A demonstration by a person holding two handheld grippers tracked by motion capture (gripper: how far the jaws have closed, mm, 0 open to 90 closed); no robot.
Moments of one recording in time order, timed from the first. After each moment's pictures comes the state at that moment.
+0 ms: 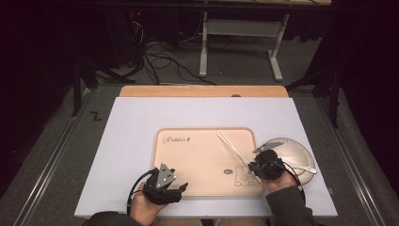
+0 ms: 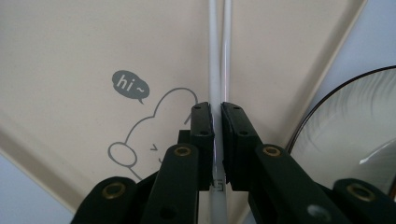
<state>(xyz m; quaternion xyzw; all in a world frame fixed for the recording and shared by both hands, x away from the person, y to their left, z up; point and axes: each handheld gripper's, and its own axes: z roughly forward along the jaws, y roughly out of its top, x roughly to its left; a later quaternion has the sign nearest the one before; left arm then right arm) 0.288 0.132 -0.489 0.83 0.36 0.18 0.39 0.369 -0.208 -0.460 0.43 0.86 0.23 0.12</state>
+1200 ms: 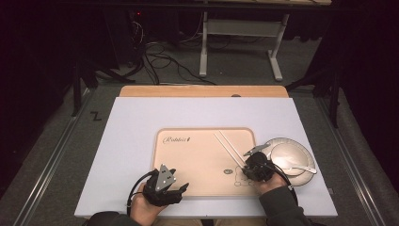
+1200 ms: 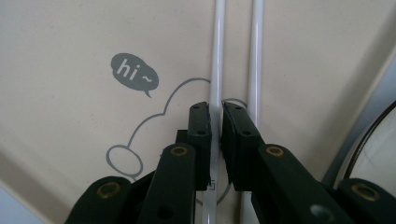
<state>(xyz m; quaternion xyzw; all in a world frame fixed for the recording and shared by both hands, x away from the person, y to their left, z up) 0.284 0.131 -0.487 0.83 0.35 0.19 0.40 0.374 -0.189 -0.481 0.42 0.88 0.19 0.11</state>
